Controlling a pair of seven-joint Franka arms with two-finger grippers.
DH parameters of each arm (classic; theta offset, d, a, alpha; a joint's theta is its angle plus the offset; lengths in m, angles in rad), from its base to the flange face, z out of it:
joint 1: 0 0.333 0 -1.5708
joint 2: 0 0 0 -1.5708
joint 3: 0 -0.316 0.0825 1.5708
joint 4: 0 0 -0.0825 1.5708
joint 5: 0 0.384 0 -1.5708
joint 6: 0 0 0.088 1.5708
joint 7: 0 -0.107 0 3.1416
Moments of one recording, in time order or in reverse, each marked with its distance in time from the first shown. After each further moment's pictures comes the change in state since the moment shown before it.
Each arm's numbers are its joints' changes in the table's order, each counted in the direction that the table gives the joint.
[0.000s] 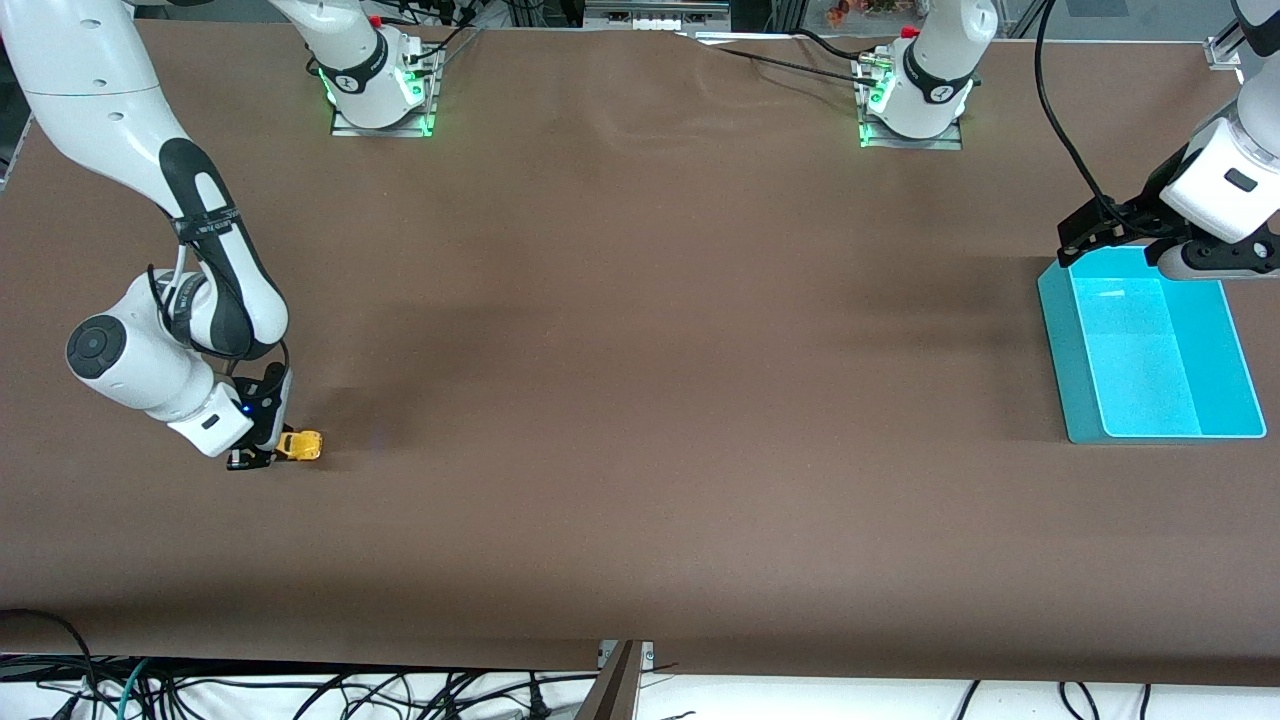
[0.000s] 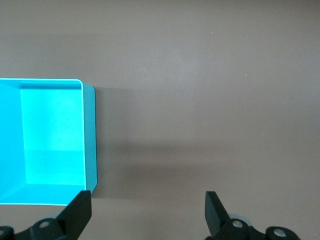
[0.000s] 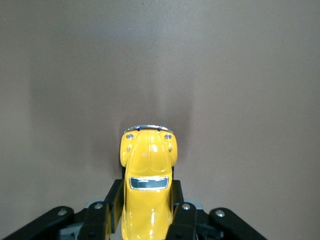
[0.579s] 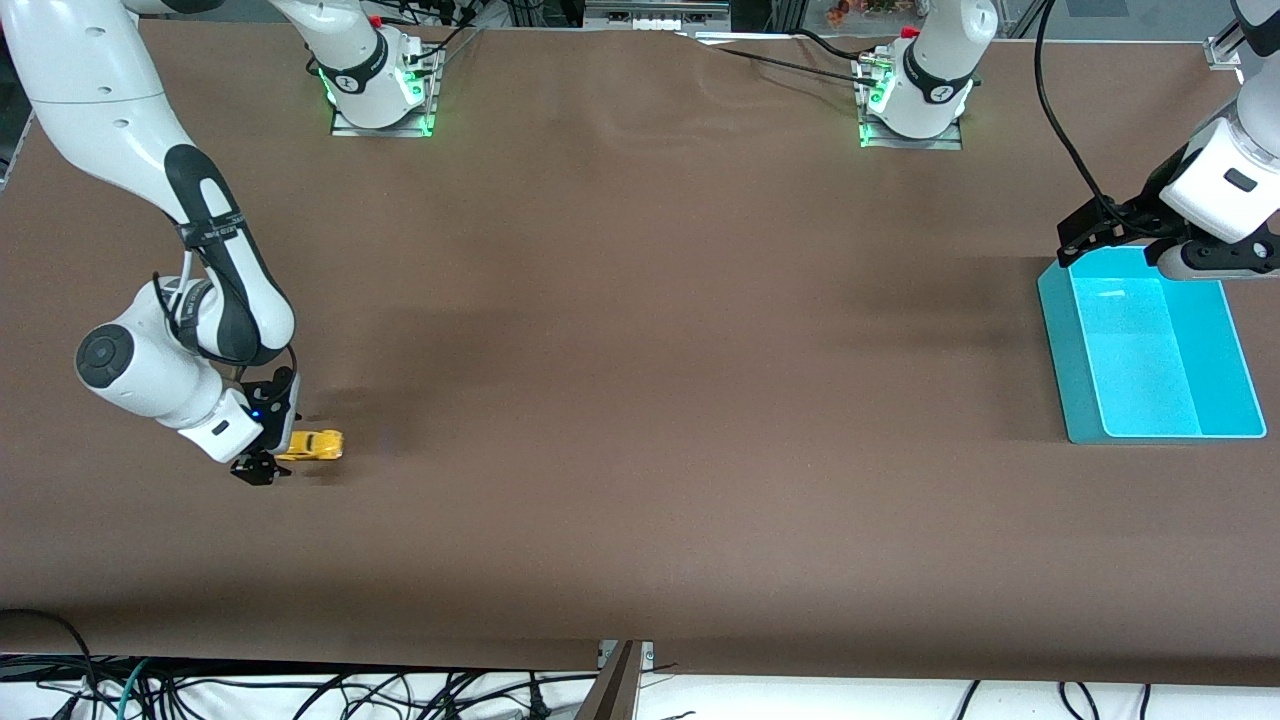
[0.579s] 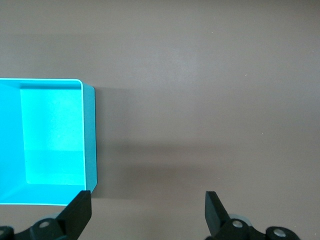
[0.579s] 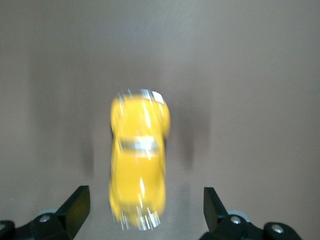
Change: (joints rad) left arm 0.000 0.000 0.000 0.000 0.000 0.000 0.000; right arm -0.002 0.017 -0.035 -0.078 0.002 0.083 0.003
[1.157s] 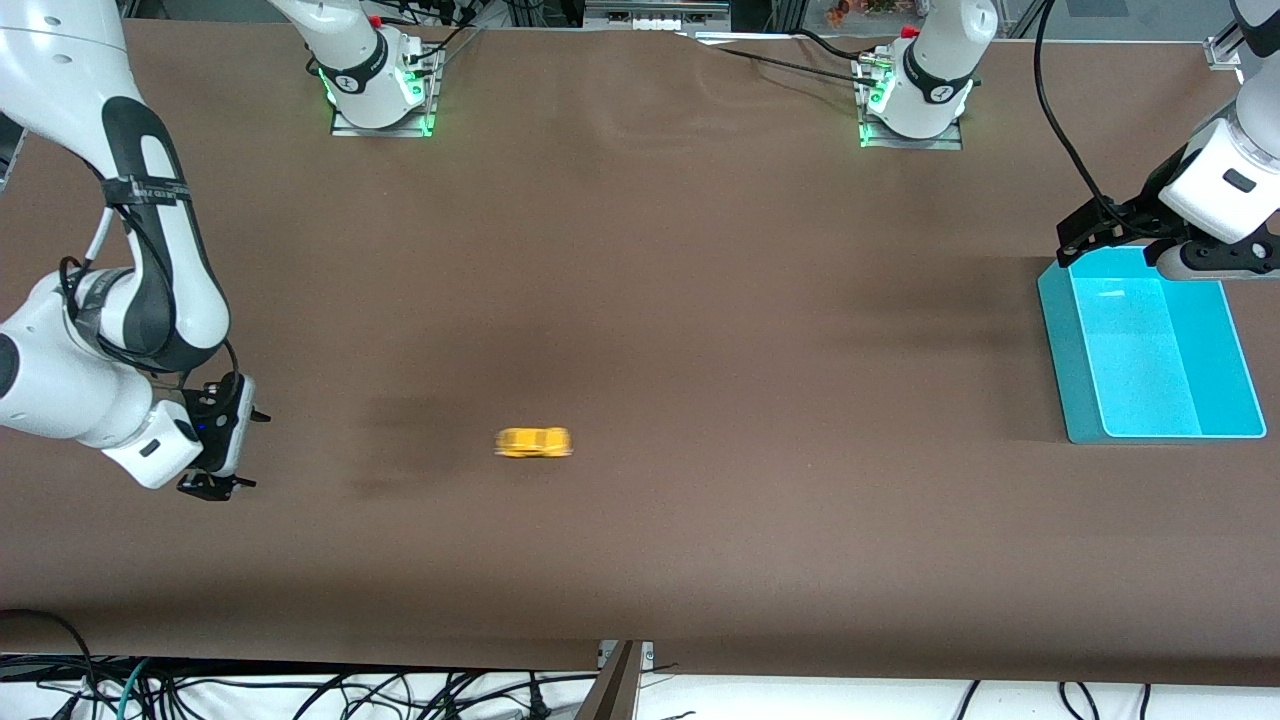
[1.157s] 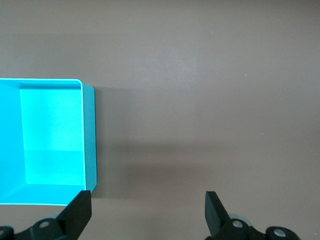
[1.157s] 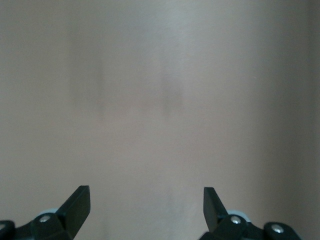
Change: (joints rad) left arm 0.000 0.001 0.001 0.000 0.000 0.000 0.000; right arm 0.000 -0.070 -0.013 -0.221 0.012 0.351 -0.188
